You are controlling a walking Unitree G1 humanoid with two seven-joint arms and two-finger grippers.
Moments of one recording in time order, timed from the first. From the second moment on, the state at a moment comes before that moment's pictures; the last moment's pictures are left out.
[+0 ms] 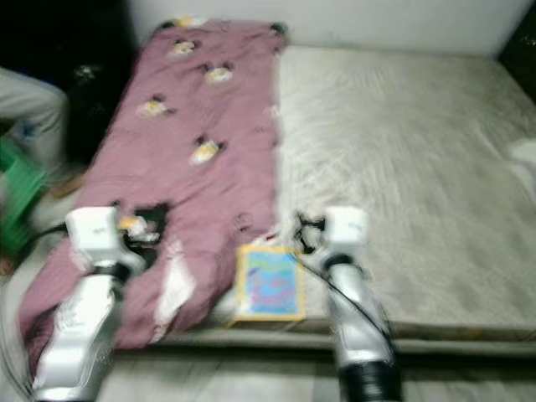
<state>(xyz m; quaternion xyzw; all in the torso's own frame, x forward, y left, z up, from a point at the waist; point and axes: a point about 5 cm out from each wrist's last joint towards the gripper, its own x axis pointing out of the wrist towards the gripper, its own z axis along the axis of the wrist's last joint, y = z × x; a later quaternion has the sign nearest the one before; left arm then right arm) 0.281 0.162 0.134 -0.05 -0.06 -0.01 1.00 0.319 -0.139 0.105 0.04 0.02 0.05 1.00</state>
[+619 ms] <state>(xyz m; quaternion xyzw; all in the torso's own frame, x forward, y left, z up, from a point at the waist) 0.285 0.145 0.136 -0.06 -0.06 -0.02 1.00 0.316 -0.159 0.098 0.03 0.03 0.02 1.00</state>
